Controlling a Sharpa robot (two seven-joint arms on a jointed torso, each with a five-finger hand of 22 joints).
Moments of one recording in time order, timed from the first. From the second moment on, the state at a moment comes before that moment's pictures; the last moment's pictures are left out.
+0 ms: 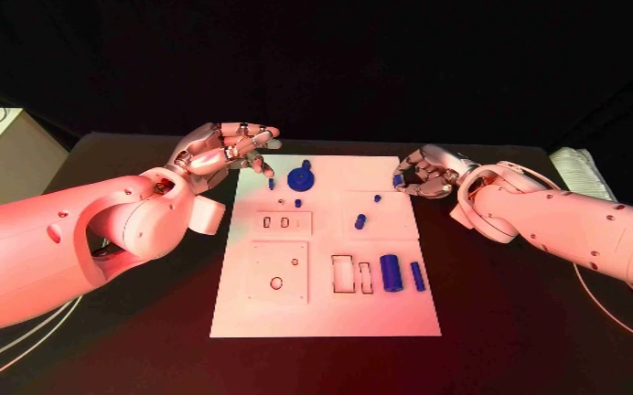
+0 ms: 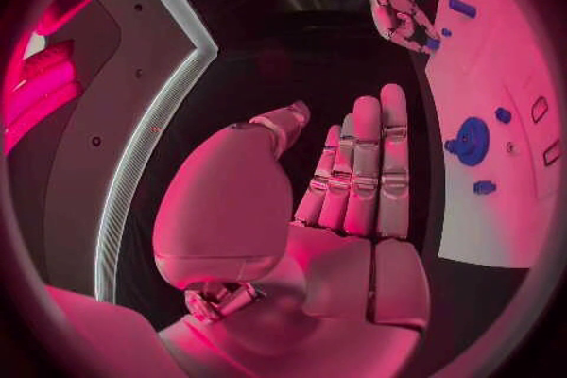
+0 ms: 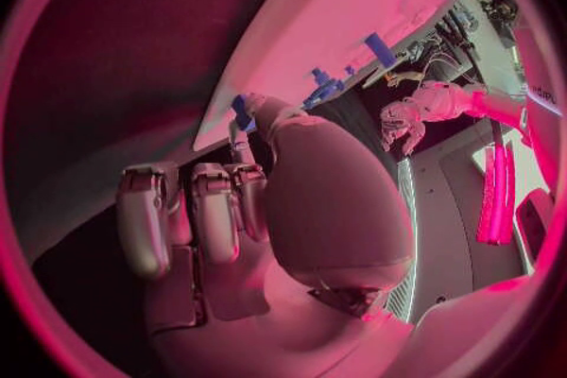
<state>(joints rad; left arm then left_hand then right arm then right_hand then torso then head) 1.27 -0.99 -0.01 1.66 -0.10 -0.22 0.38 1.33 -0.19 0.48 0.16 0.07 0.85 0.22 0.22 0.23 1.12 0.14 0.08 0.09 1.14 0.06 0.78 0.71 0.17 1.07 0.15 0.66 0.35 1.27 -0.76 -0.13 1.18 -1.14 -0.38 0.12 1.41 -0.20 0.39 0.15 0.22 1.01 0.14 0.18 0.31 1.47 0.06 1.51 1.31 1.47 -0.01 1.57 1.31 0.02 1.47 0.10 1.52 1.31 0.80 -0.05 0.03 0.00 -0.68</state>
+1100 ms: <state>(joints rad) 1.27 -0.99 -0.01 1.65 -0.10 -0.22 0.38 1.33 -0.19 0.48 0.16 0.07 0.85 0.22 0.22 0.23 1.12 0.14 0.08 0.09 1.14 0.06 0.78 0.71 0.17 1.07 0.15 0.66 0.35 1.32 -0.78 -0.12 1.37 -1.13 -0.62 -0.01 1.36 -0.18 0.43 0.14 0.21 1.04 0.11 0.24 0.33 1.47 0.04 1.52 1.31 1.47 -0.03 1.57 1.31 0.02 1.47 0.07 1.52 1.31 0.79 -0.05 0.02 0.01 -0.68</state>
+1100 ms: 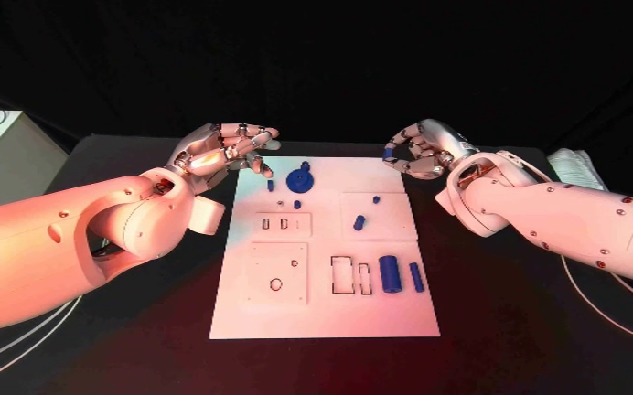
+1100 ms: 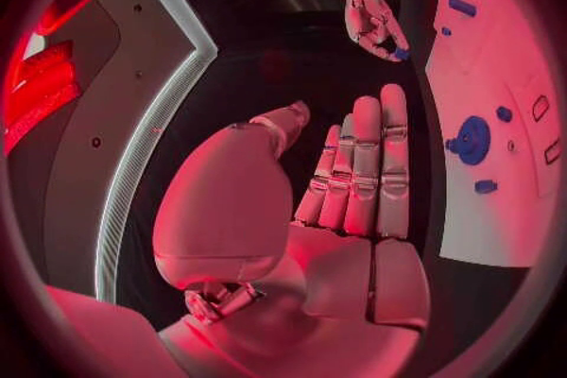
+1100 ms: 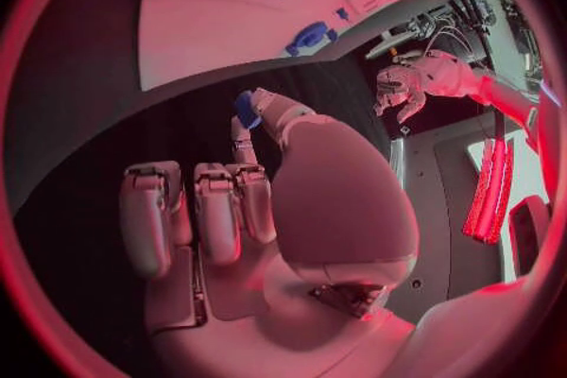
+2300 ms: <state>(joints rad) 1.27 -0.98 -0.01 1.65 -0.12 -0.23 0.36 1.33 -0.18 0.48 0.16 0.07 0.85 0.22 0.22 0.23 1.12 0.14 0.08 0.09 1.14 0.06 0.78 0.71 0.17 1.06 0.15 0.66 0.35 1.24 -0.54 -0.15 1.57 -1.47 -0.57 -0.37 1.35 -0.18 0.44 0.14 0.20 1.04 0.11 0.25 0.34 1.46 0.04 1.52 1.31 1.47 -0.03 1.57 1.31 0.02 1.47 0.08 1.52 1.31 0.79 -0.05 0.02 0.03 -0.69</state>
